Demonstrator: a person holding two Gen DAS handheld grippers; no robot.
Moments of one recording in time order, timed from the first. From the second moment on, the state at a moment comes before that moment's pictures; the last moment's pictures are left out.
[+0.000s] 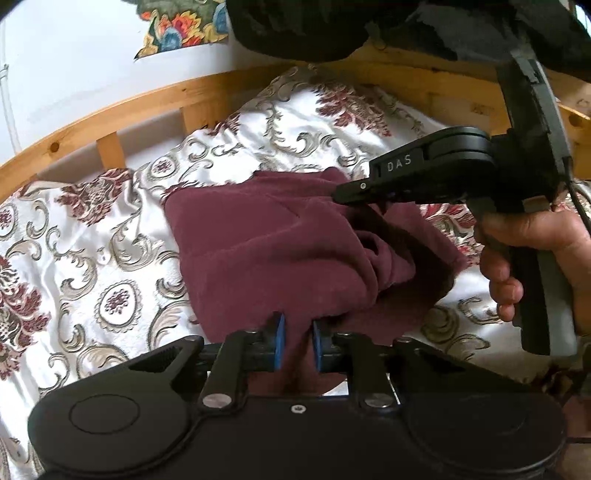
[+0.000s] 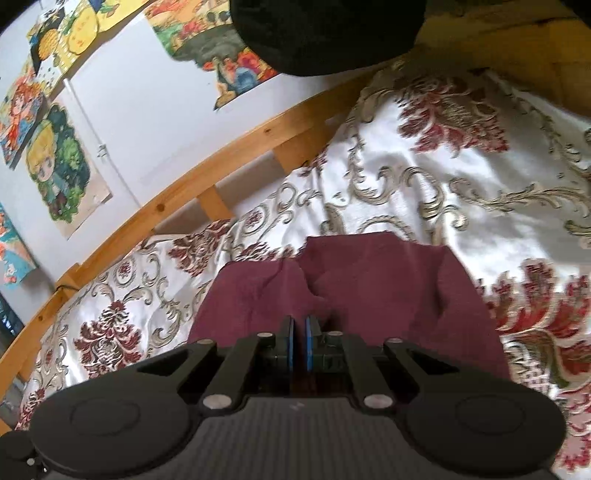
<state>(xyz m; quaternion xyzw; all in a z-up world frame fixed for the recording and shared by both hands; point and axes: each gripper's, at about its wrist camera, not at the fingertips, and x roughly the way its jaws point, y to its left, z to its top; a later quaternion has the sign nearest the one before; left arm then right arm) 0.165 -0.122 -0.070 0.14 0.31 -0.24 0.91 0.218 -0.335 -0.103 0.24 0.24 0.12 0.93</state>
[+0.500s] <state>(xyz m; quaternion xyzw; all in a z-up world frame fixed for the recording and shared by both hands) 0.155 -0.130 -0.071 0.15 0.30 -0.27 0.90 0.235 -0.360 -0.123 0.31 0.27 0.10 0.91</state>
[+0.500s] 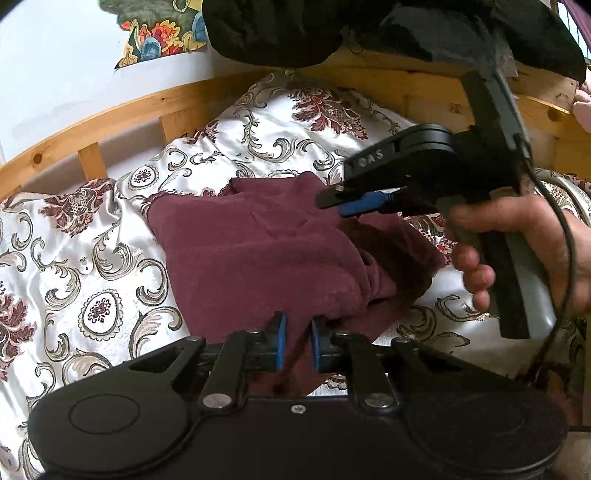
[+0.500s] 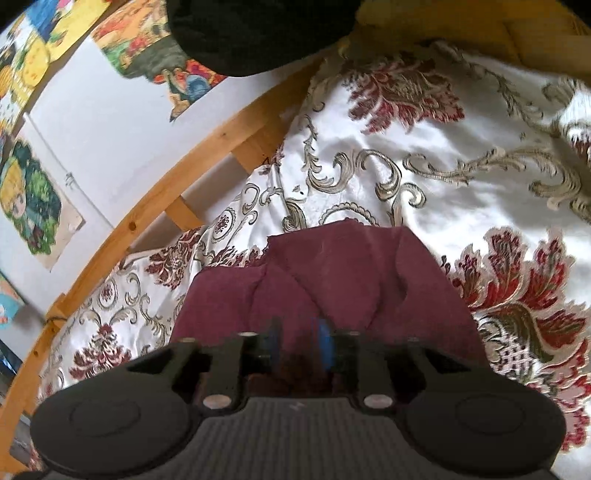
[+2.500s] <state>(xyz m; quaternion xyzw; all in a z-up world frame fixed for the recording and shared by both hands) 0.158 -0.155 -0.079 0.05 0.31 -0.36 0.88 0.222 -0.408 -0.111 0.25 0.28 -0.03 0.93</state>
